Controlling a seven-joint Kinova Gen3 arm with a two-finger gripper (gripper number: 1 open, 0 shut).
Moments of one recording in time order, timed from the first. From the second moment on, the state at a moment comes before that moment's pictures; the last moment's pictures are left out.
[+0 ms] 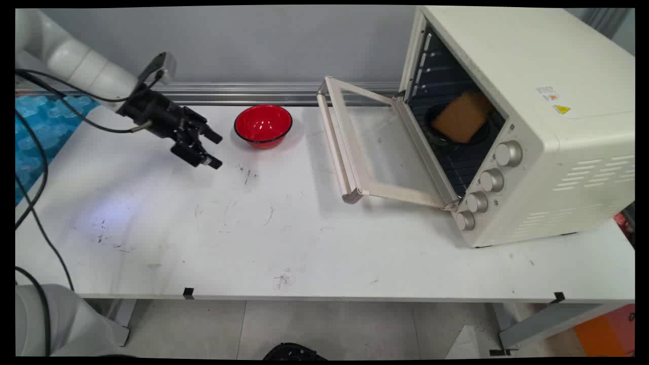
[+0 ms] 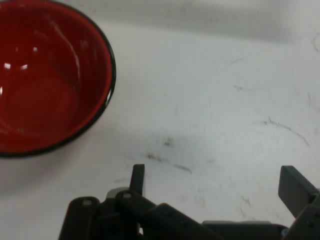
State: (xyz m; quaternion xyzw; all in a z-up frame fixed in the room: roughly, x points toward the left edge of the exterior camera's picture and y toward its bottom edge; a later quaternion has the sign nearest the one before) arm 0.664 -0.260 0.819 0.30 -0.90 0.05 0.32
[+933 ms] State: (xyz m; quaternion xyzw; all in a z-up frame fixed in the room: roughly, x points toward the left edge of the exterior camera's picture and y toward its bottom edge) arm 0.550 -0.331 0.793 0.27 -0.90 0.07 0.35
